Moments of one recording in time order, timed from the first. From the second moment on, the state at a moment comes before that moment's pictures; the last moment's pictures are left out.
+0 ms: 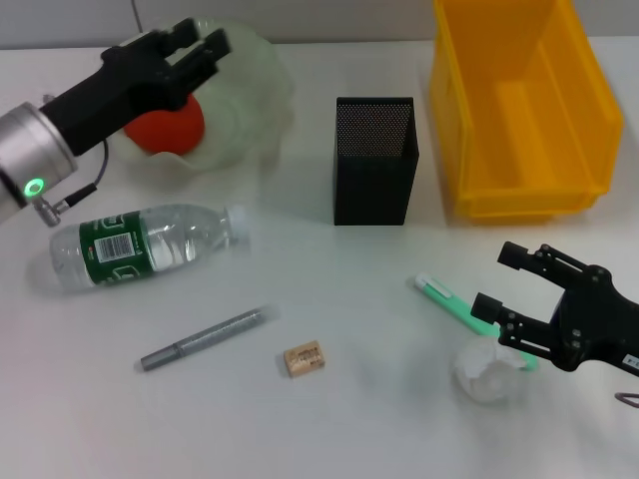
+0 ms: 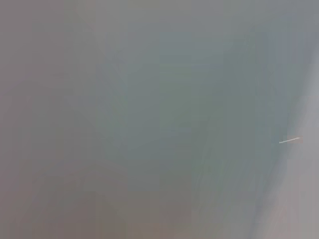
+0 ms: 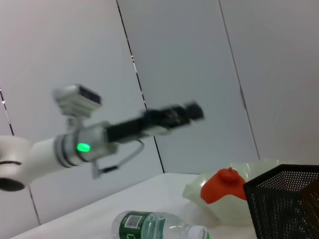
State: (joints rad) left arm -0.61 -2.07 0.51 0.33 1.62 1.42 -1.12; right arm 0.25 2.08 -0.68 -0.36 -1.72 -1.67 0.92
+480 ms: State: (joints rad) left arm -0.46 -2.07 0.75 0.41 1.62 1.83 -1.01; right arm 0.26 2.08 -0.68 -0.36 -1.72 -1.67 0.92
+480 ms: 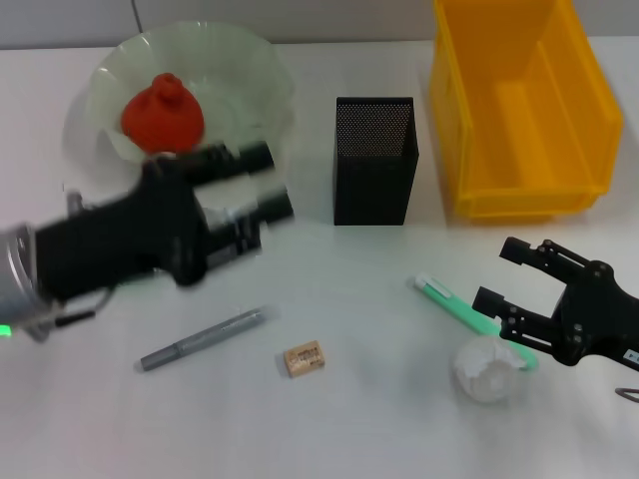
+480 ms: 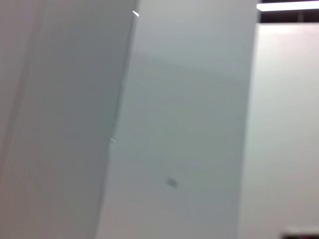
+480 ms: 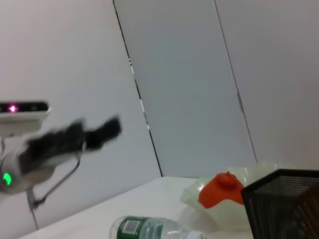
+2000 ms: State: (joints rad) left arm -0.44 -2.08 0.89 0.33 1.57 1.70 -0.84; right arm 0.54 2.08 -0.95 -1.35 -2.34 -2.00 2.16
